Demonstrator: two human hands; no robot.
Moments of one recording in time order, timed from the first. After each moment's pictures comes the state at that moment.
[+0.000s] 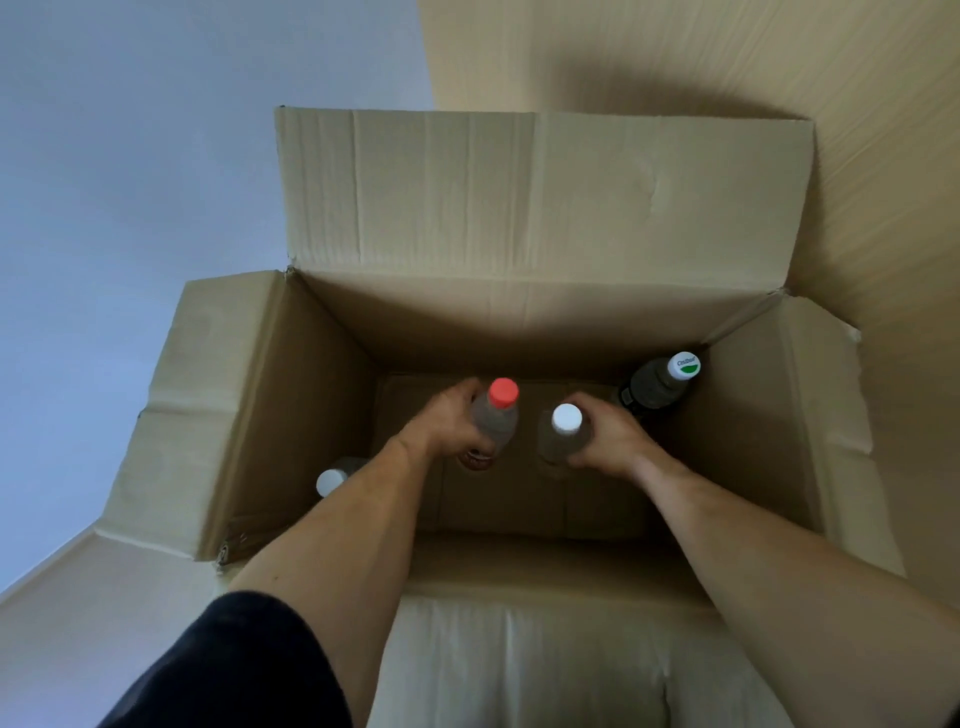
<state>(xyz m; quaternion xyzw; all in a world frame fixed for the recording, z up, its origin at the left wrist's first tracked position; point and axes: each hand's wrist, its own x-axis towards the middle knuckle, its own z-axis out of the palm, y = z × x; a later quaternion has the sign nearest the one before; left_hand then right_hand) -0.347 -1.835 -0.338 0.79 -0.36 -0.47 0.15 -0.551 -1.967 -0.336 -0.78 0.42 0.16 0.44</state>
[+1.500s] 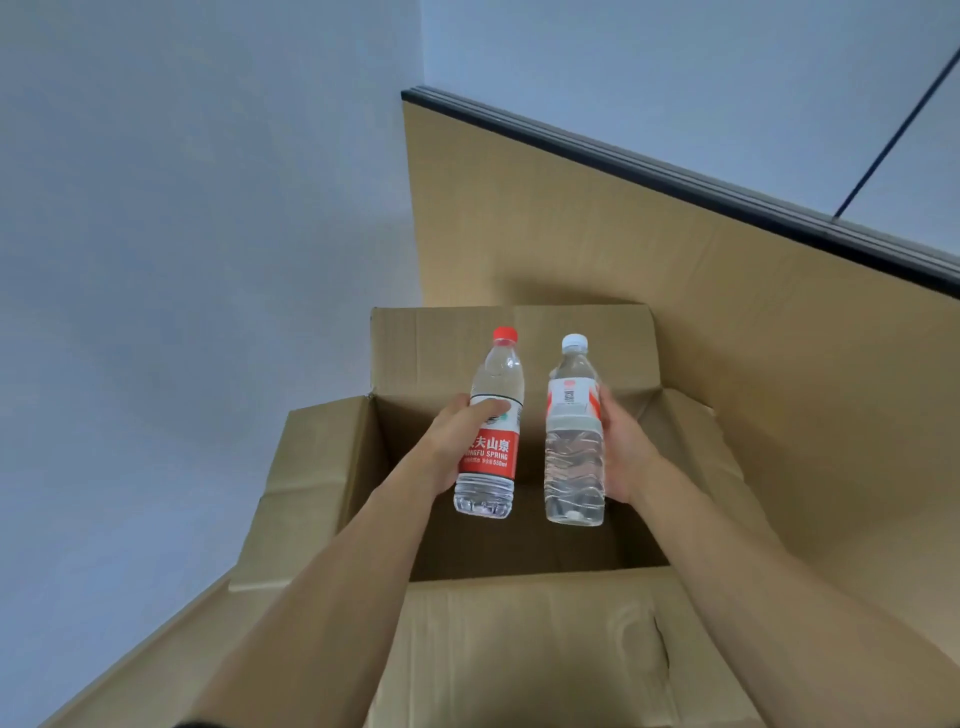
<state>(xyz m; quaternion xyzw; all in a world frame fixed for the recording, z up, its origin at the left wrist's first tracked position) -0.352 -1.789 -0.134 0.62 -0.19 -0.56 0.52 -0.540 -1.910 -0.159 -0.29 0.36 -0.20 0.86</state>
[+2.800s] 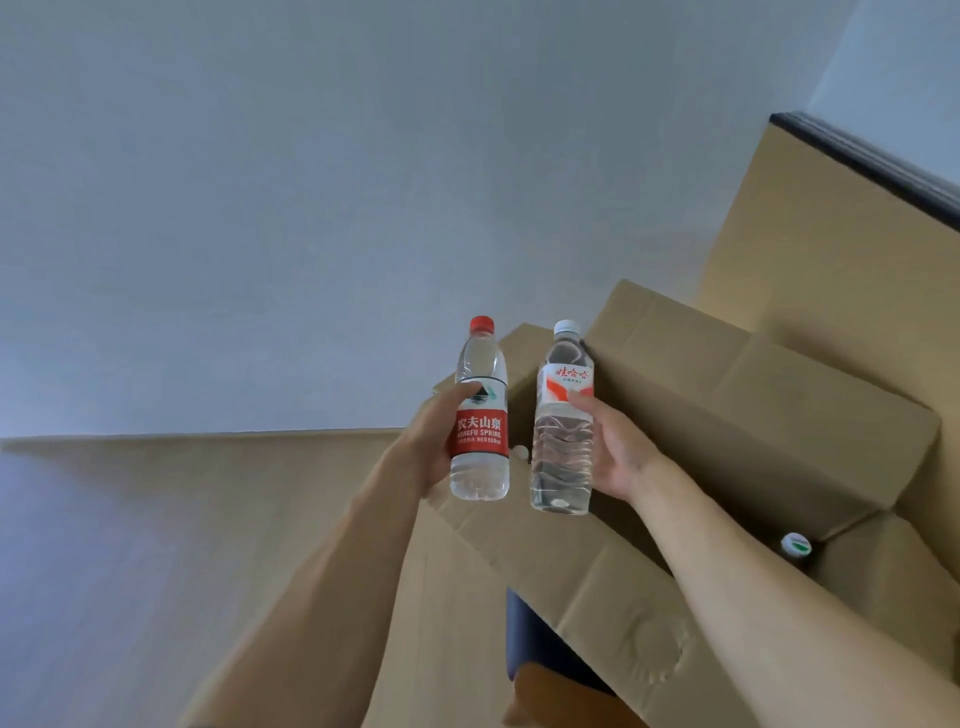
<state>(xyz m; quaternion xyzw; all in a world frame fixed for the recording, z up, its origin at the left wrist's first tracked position) -0.438 -1.581 -0.096 0.57 0.11 -0.31 0.75 -0.490 -1.802 -0.125 -0.44 0.19 0.18 0.86</state>
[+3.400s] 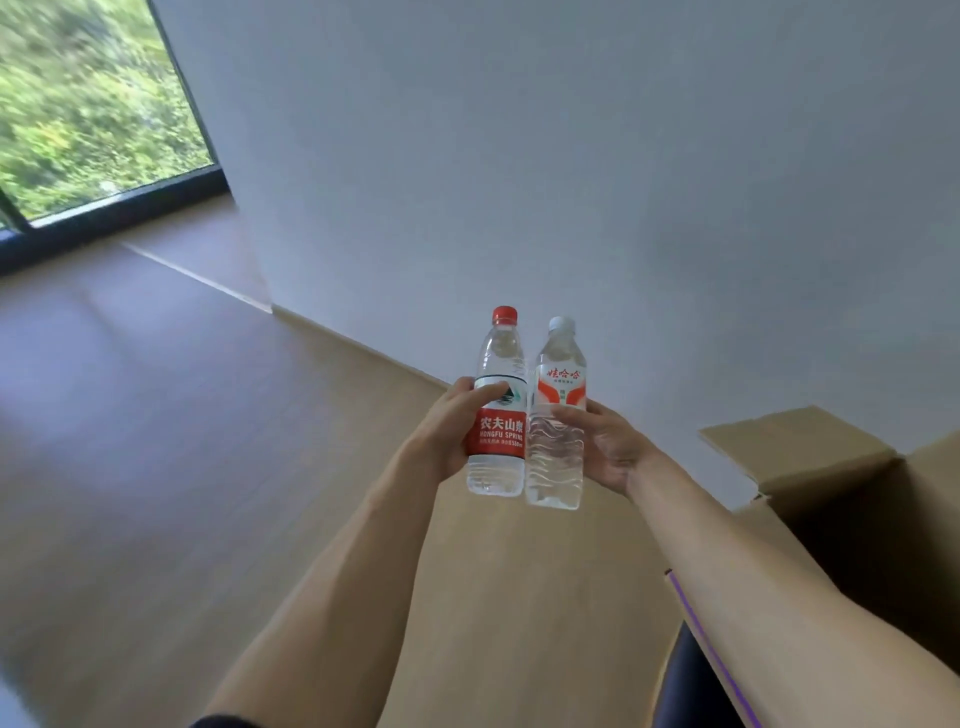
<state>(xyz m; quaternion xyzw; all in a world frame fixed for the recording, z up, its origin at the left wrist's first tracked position) -0.489 -1.257 -0.095 0.56 0.19 -0.07 0.80 -0.429 -1.458 -0.108 -0.53 -0.03 0.37 0.76</state>
